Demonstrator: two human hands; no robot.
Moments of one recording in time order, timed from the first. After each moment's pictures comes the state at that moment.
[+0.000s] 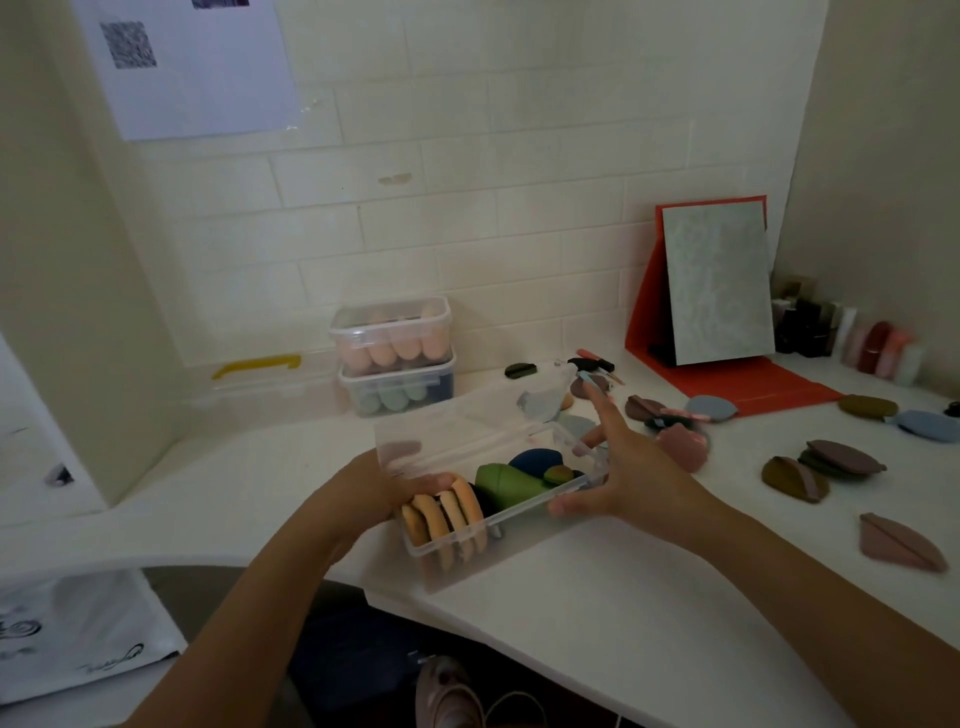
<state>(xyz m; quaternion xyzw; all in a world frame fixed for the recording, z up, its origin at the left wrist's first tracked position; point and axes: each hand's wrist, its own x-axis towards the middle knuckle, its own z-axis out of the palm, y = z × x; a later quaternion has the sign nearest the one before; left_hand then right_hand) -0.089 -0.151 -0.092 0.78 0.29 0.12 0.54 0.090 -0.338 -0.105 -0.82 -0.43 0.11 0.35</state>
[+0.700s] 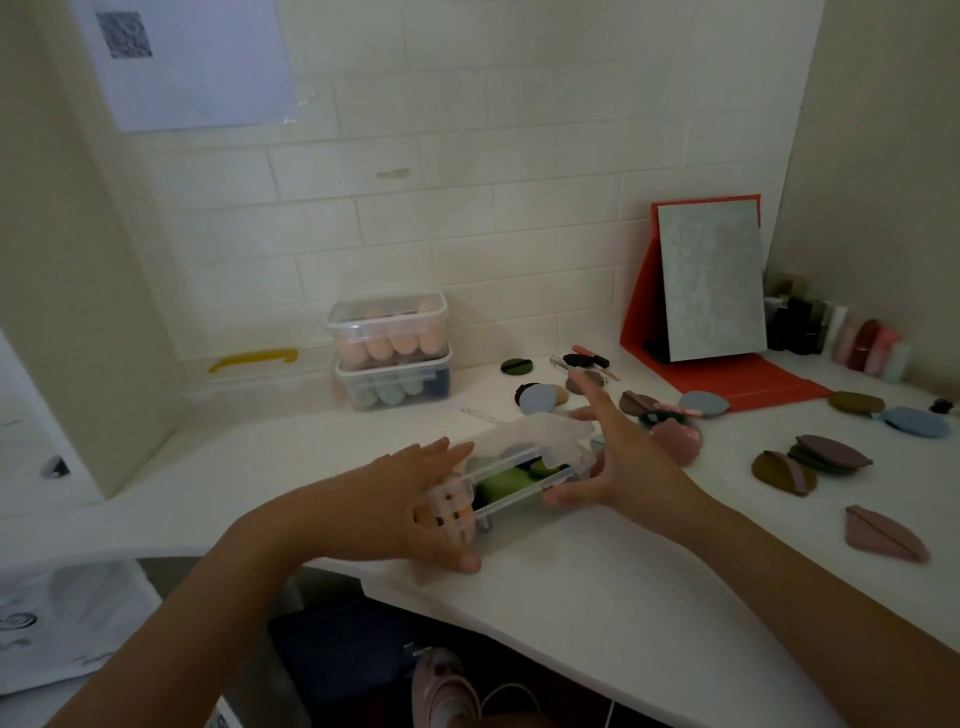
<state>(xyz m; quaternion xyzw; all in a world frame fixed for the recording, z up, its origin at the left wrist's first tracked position) -0.109 -0.187 -0.054 0.97 0.18 -0.07 0.17 0.091 -0.340 -0.109 -0.79 -0.46 0.08 0.40</state>
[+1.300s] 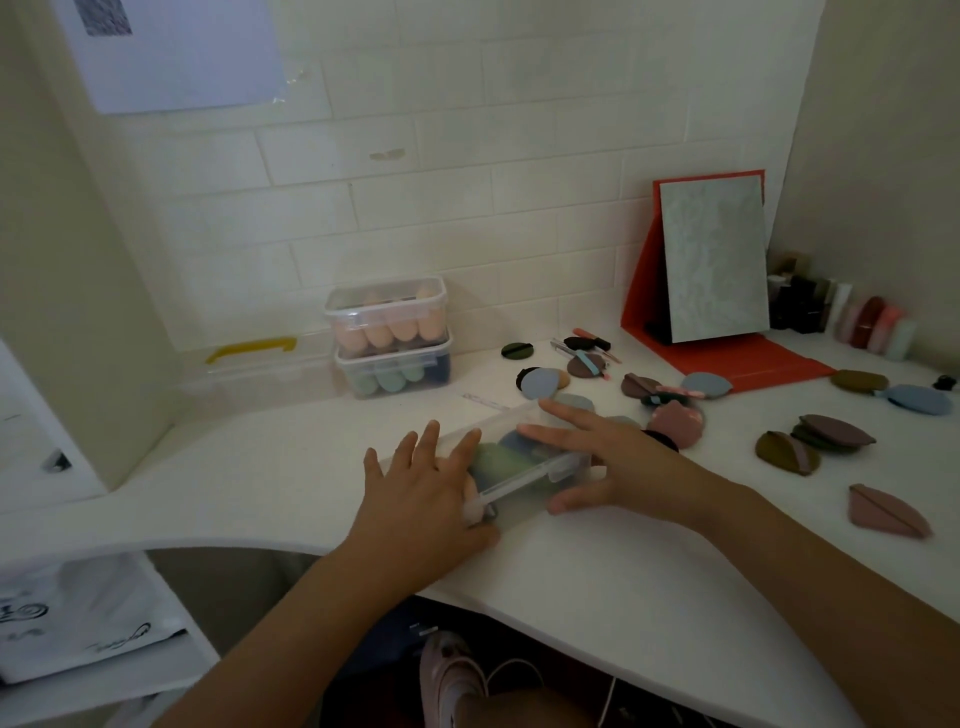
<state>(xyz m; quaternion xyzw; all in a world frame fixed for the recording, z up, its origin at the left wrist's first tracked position) -0.088 -0.202 -0.106 0.97 0.25 0.02 -0.06 0.097 -0.340 -0.111 -0.77 -0.60 0.09 0.22</state>
